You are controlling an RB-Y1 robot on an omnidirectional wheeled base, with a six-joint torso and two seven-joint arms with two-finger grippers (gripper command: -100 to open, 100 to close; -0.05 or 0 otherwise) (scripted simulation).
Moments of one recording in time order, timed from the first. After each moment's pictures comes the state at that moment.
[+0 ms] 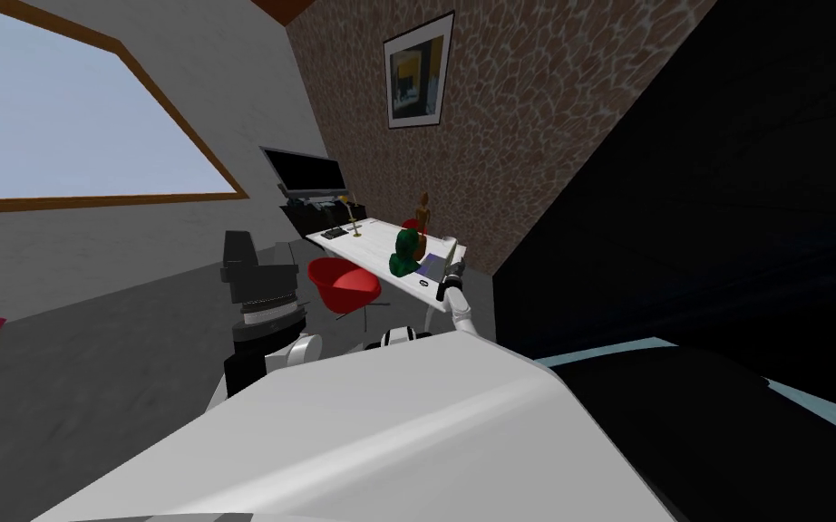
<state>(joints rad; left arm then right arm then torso) 0.45 0.05 -0.02 -2.31 -0.01 -0.55 -0.17 0.01 -0.10 0.01 -1.60 1.53 0.52 0.88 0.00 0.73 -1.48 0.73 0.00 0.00</state>
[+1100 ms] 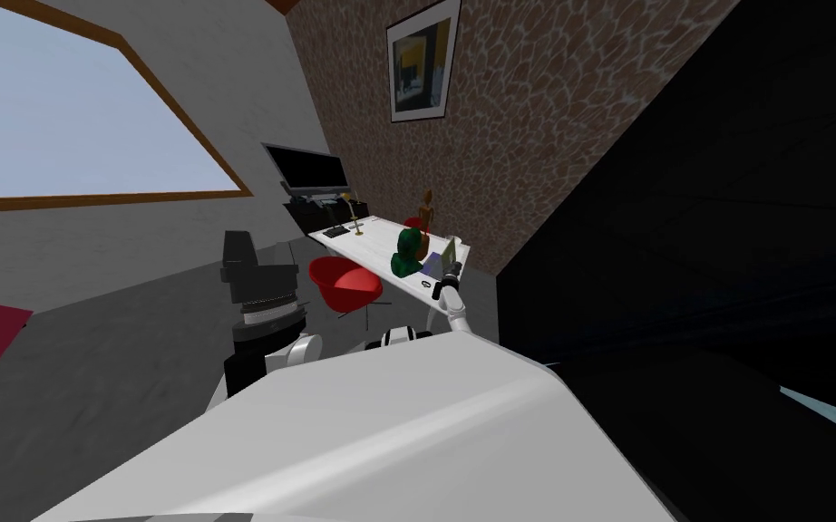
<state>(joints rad) 0.45 0.05 -0.02 -2.31 -0.01 -0.55 -0.17 -0.02 -0.05 0.00 -1.57 1.58 0.54 0.98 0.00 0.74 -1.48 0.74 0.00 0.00</state>
